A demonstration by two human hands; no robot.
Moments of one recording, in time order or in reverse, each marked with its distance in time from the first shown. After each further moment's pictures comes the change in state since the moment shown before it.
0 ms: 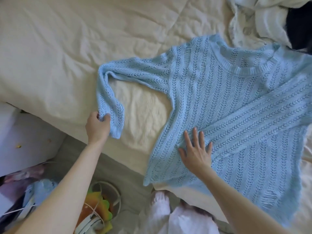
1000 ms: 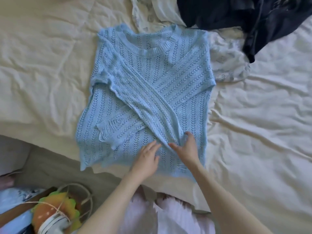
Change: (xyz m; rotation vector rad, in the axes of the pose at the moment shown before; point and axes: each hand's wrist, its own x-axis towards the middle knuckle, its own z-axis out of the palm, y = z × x) left_hand -0.343 0.015 0.216 0.549 -0.778 0.724; right_hand -0.097 0.243 0.011 1.042 0.171 0.335
